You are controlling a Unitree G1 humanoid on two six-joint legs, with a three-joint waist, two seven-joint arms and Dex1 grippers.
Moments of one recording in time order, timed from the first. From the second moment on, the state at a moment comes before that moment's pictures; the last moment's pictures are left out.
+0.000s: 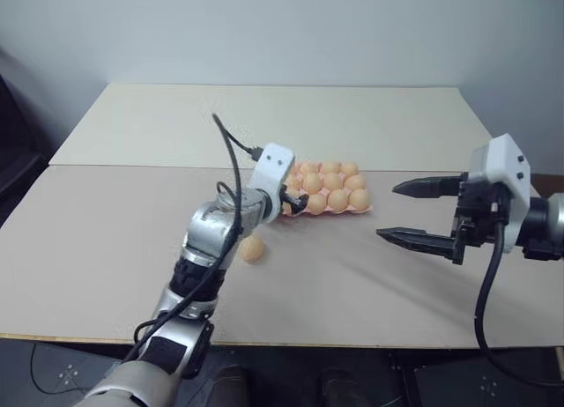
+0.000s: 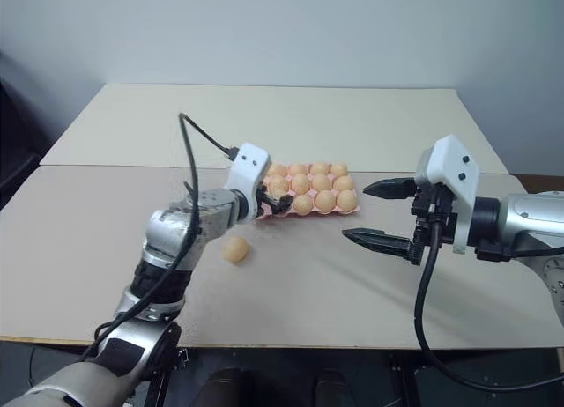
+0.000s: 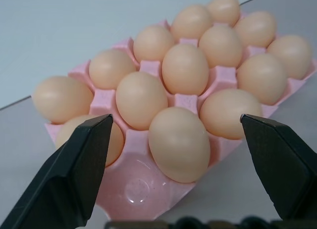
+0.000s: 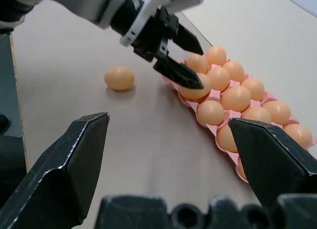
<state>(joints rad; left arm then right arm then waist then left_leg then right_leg) -0.79 0.19 -0.14 -0.17 -0.22 1.18 -0.23 -0.33 -1.07 -0.33 -0.56 0.85 0.85 0.92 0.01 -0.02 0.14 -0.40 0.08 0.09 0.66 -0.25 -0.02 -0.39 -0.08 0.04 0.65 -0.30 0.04</state>
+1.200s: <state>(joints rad) -0.15 1.17 0.59 -0.28 -0.77 1.07 -1.25 -0.39 -1.07 -0.21 -0.46 0.76 0.79 1.00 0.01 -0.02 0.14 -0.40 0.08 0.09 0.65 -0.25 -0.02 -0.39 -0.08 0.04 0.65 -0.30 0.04</state>
